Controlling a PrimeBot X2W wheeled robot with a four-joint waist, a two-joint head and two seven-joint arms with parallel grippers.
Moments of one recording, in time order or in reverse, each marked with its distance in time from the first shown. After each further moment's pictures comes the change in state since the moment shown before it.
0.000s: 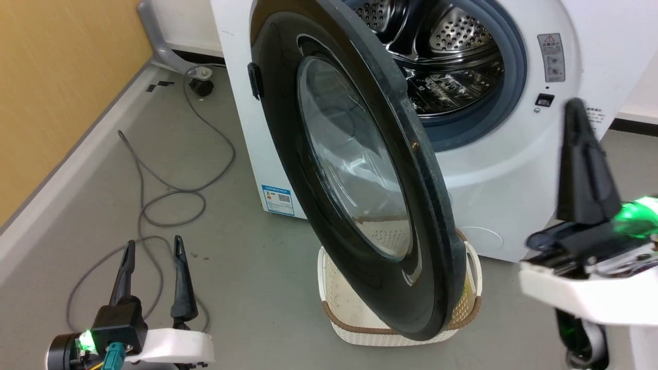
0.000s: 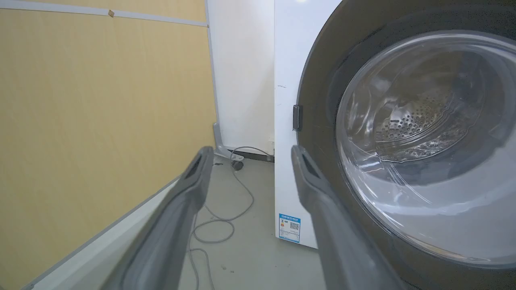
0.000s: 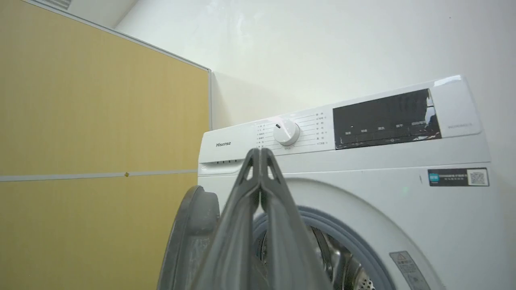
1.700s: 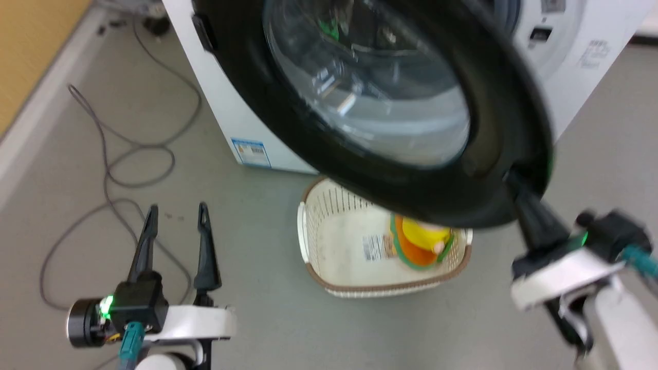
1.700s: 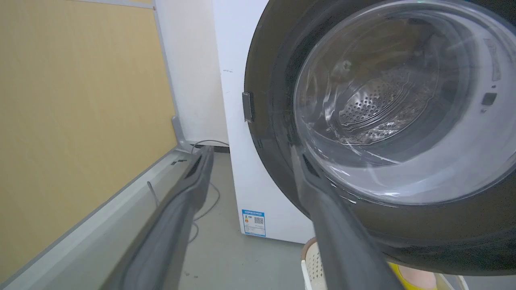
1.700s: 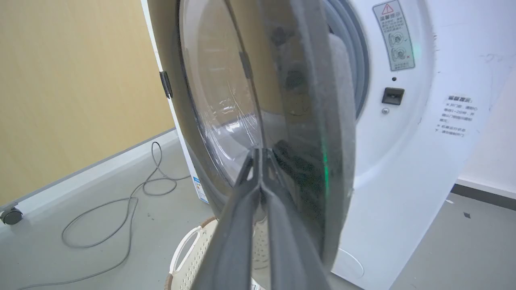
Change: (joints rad) left arm -0.063 -0.151 0.076 -0.033 0.144 -0.140 0.000; right arm -0.060 -0.188 0.109 0.521 0.015 0.002 0.000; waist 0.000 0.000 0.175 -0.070
